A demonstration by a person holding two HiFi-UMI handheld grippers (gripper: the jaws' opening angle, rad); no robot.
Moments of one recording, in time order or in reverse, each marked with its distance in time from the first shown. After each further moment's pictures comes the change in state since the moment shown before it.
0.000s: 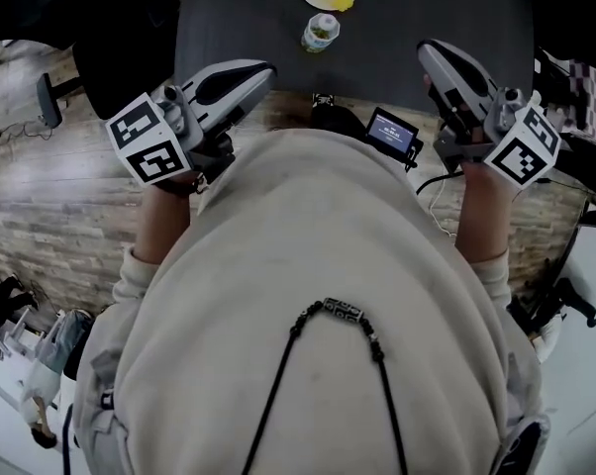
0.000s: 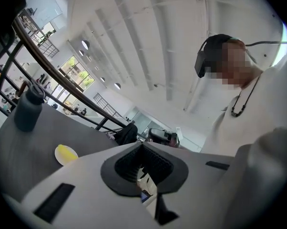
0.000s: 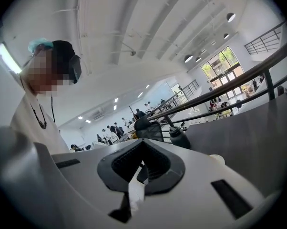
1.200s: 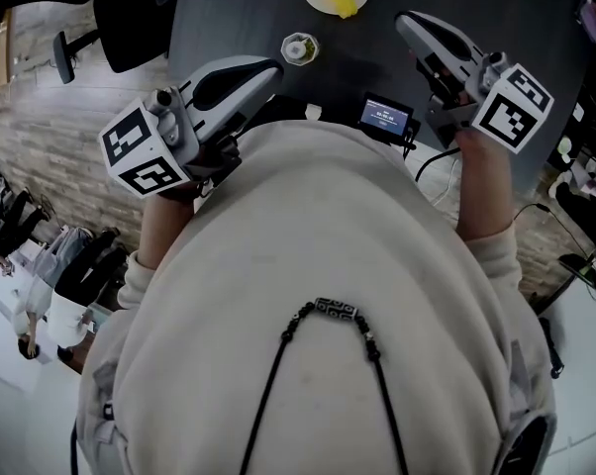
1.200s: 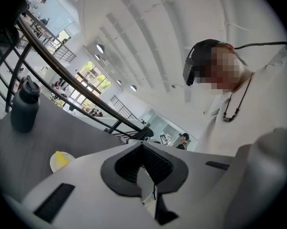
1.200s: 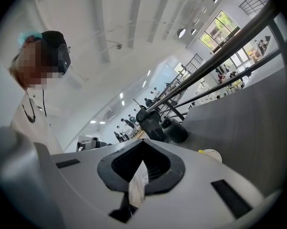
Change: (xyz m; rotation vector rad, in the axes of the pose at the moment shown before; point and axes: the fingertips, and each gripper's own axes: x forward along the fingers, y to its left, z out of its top) left arm 0.058 -0.044 -0.008 -0.064 -0.009 0.181; right arm 0.010 -0.075 -0.043 0.212 0.150 0.170
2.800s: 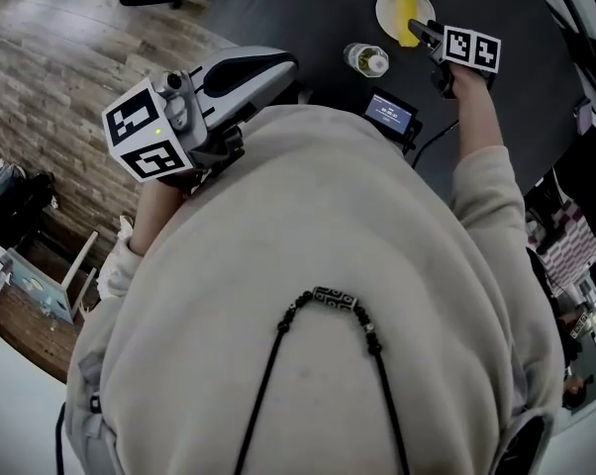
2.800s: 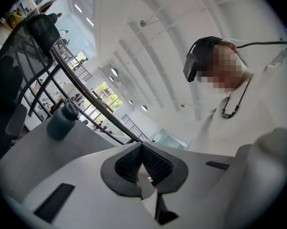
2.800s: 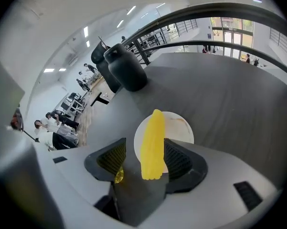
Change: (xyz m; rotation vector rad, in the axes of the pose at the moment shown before) left arm -0.044 0.041 -0.010 -0.083 -0.239 0.144; right arm 0.073 -0.282 -0.115 -0.063 0.677 -0.476
